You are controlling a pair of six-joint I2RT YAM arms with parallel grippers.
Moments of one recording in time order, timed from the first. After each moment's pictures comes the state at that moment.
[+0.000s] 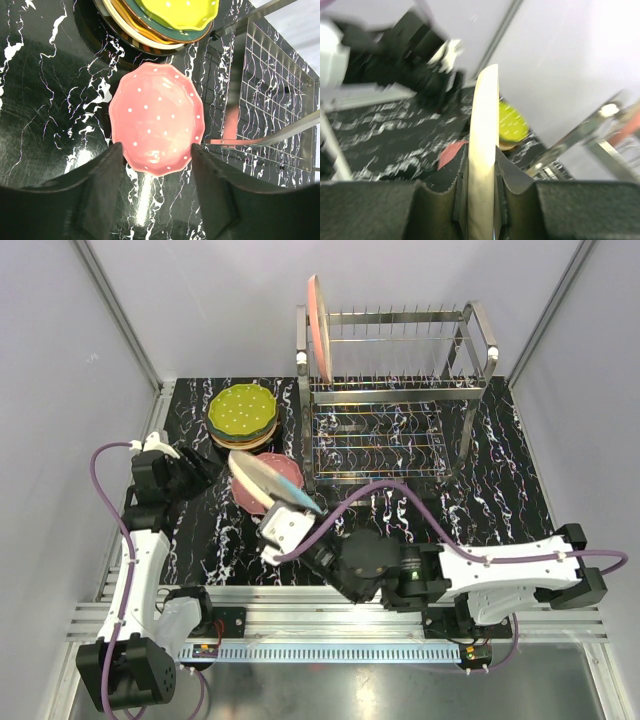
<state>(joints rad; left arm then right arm) 0.12 0.89 0.73 -0.37 0.24 -0.57 1.64 1.35 1.35 0.09 0.76 -0.50</state>
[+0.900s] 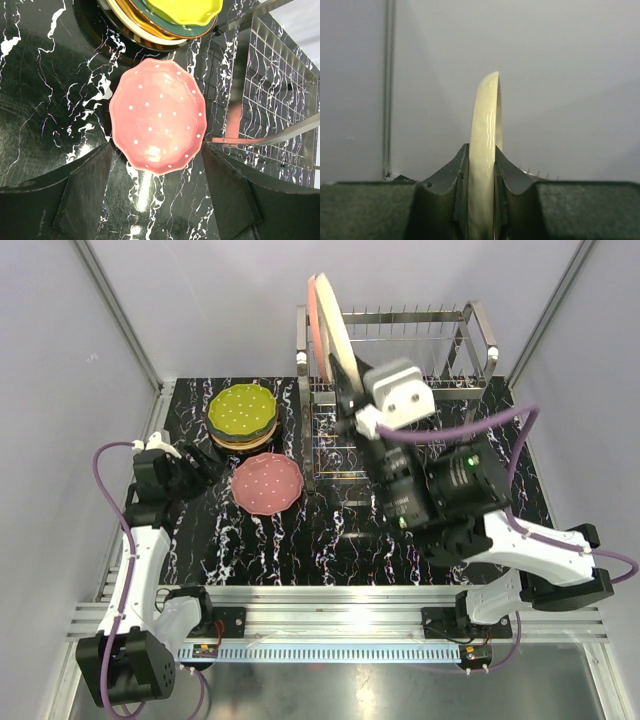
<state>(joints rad) 0.12 0.91 0.73 -0.37 0.25 -0.57 1.52 1.43 1.89 0.41 0.87 -0.93</state>
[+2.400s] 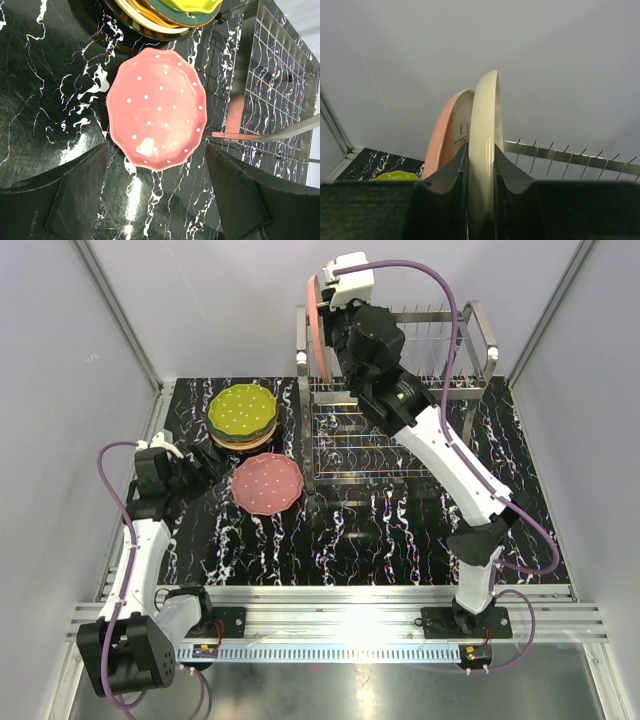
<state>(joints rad) 0.14 0.97 0.73 -0.36 0.31 -0.58 0.79 1.87 2.30 -0.18 0.56 -0.20</state>
